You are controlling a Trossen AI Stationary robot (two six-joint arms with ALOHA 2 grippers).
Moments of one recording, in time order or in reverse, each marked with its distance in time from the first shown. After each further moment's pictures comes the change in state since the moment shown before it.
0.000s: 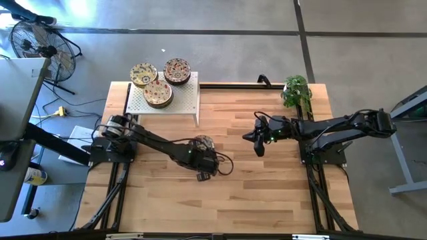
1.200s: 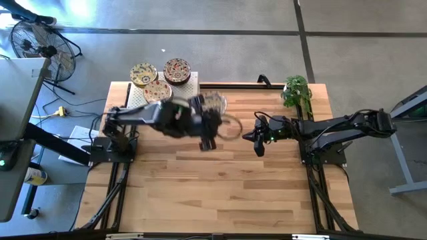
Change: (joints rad) left arm 0.089 -0.017 0.990 -0.639 -0.240 0.309; right arm 0.000 0.000 0.001 0.006 0.005 -0.016
